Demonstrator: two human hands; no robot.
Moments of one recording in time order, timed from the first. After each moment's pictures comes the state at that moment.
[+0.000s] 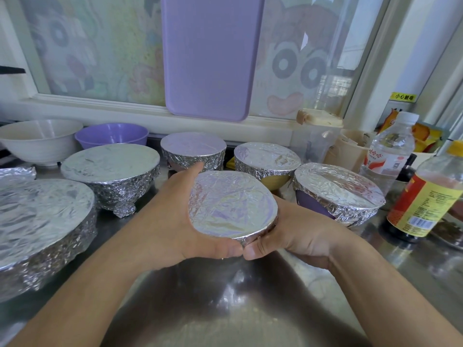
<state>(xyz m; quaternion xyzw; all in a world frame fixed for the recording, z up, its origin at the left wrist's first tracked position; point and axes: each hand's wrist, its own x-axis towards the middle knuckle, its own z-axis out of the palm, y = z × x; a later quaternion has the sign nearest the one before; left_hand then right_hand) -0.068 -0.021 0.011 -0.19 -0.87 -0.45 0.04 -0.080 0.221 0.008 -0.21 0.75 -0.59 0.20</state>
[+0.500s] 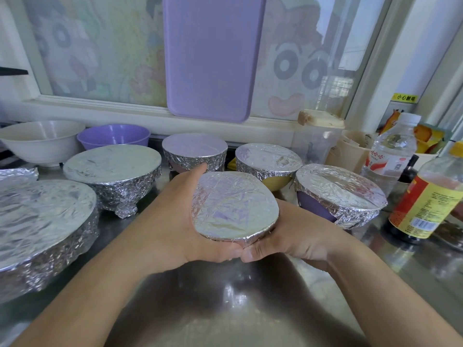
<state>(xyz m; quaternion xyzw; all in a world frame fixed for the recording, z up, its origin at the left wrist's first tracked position) -0.066 -0.020 0.010 -0.19 -0.89 -0.41 0.05 -0.077 0.220 0.010 -0.21 0.78 -0.56 0.17</state>
